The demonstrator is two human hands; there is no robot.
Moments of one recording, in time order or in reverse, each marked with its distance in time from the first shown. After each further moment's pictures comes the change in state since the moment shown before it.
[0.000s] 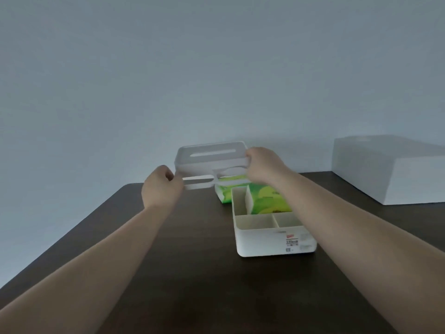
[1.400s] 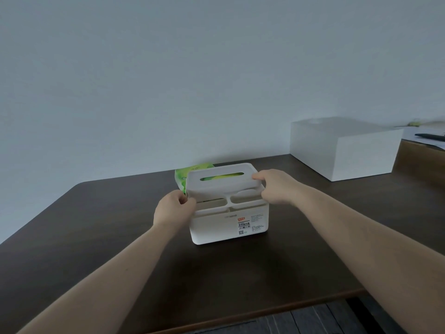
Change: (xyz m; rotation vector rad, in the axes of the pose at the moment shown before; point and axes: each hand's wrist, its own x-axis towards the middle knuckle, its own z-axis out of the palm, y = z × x) left_hand -0.077 0.016 0.095 0.005 -0.438 -0.001; right_hand -0.071 0.128 -0.007 0.012 -0.221 0.155
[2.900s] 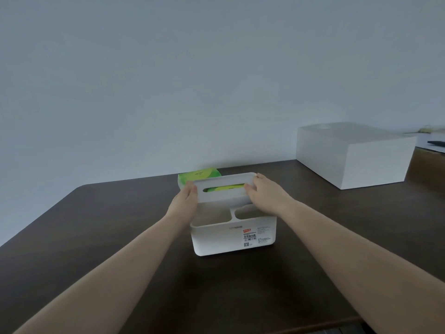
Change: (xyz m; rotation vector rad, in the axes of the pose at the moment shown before) left_hand 0.025 0.011 0.007 -0.277 -0.187 -0.053; right_hand 0.046 -0.006 0.036 0.104 0.088 -0.055
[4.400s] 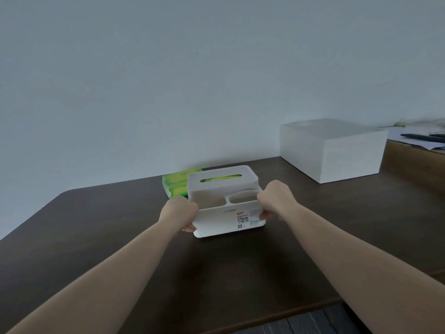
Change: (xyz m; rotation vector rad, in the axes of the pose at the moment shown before) left_hand -0.015 0.027 0.032 0.188 -0.045 -0.258; right_hand -0.031 0.033 -0.022 0.384 0.065 0.454
